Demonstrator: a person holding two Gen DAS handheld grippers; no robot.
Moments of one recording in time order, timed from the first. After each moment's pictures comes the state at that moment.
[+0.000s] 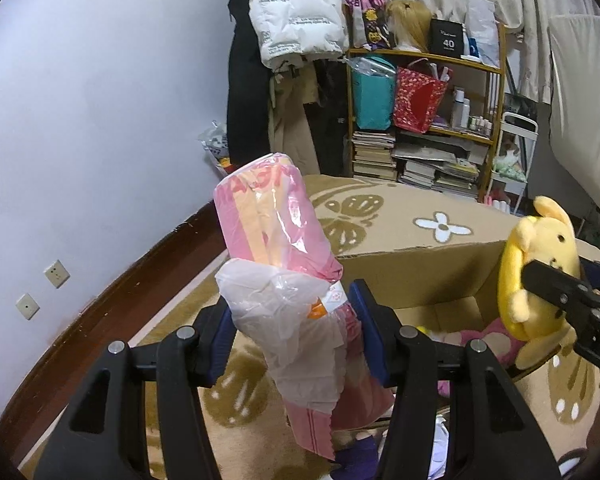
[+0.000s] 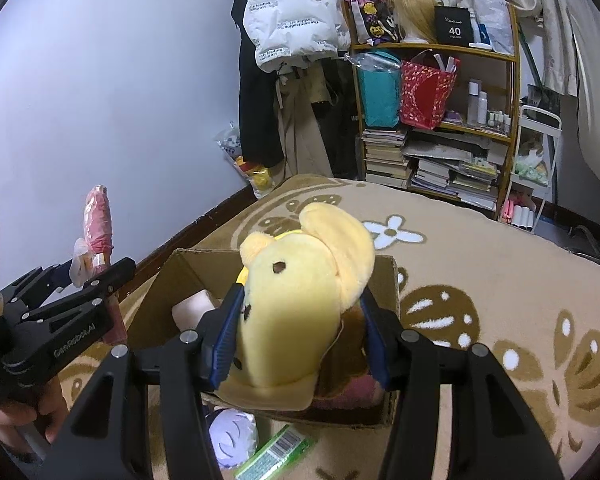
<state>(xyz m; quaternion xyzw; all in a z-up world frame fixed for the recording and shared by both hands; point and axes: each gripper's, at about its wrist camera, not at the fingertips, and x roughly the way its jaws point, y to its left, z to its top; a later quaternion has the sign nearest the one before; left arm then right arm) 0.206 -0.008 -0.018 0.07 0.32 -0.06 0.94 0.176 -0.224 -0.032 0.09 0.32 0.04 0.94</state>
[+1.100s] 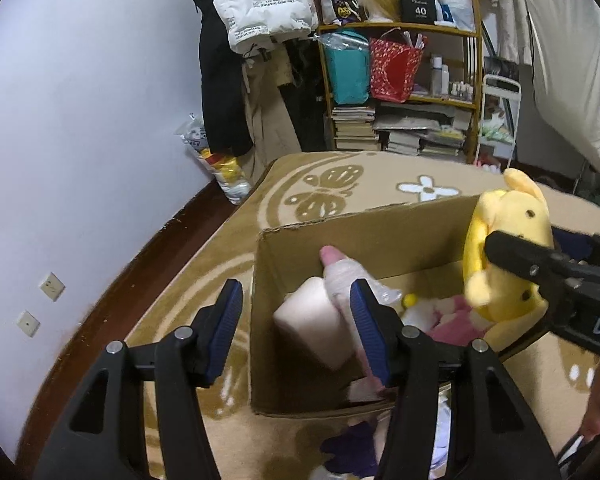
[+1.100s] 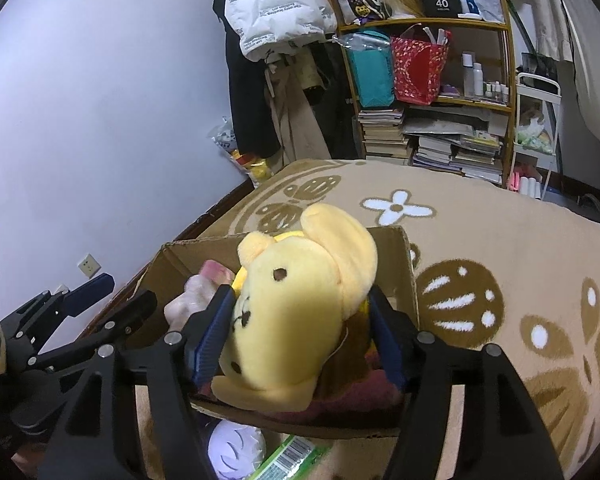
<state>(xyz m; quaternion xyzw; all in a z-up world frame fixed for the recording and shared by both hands) 0.201 -0.037 -0.042 0.12 0.34 -0.08 0.93 0.187 -0.227 -0.060 0.13 0.34 0.05 0.93</state>
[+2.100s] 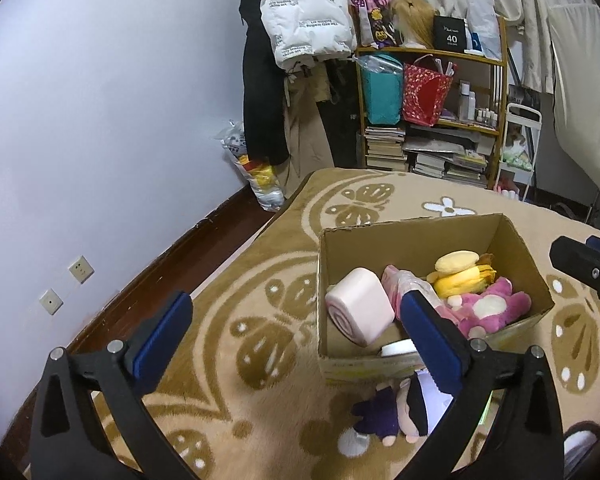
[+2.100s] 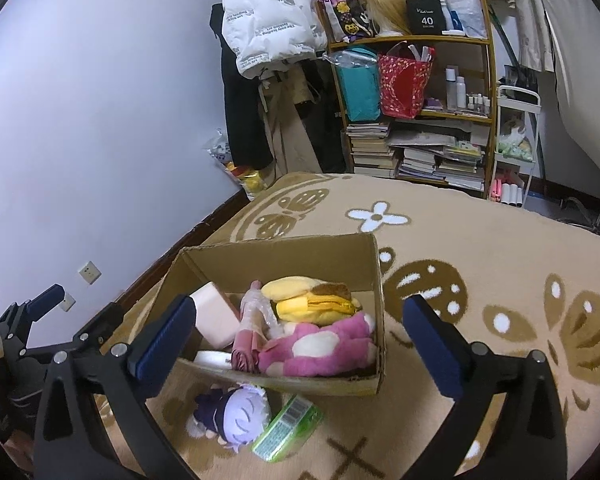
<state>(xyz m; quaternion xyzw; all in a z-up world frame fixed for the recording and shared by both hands) 0.150 0.010 -0.001 0.09 0.32 -0.03 0.94 0.133 -0.232 -0.021 0.13 0.33 0.02 0.94</state>
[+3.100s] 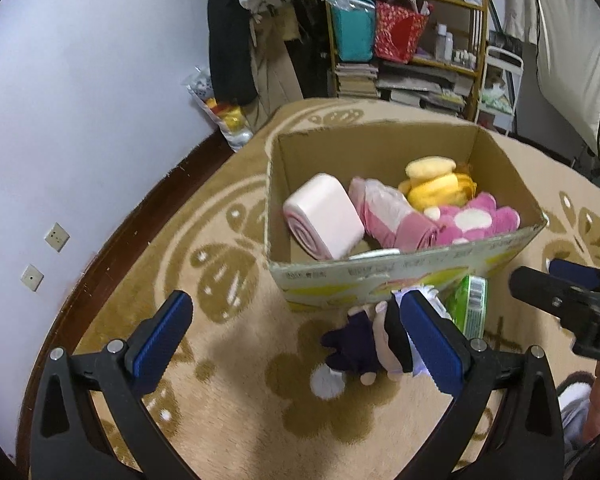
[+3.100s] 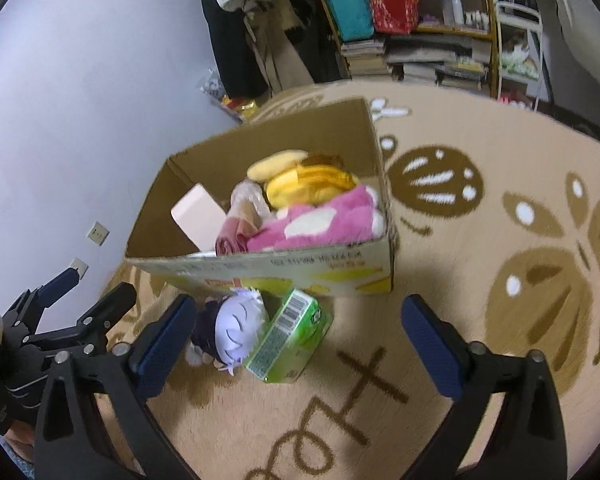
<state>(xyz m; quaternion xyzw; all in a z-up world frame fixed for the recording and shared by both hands) 0.139 -0.008 -0.055 0.10 0.42 -0.07 0.90 0.121 -0.234 -0.098 0.19 0.46 0.05 0.87</state>
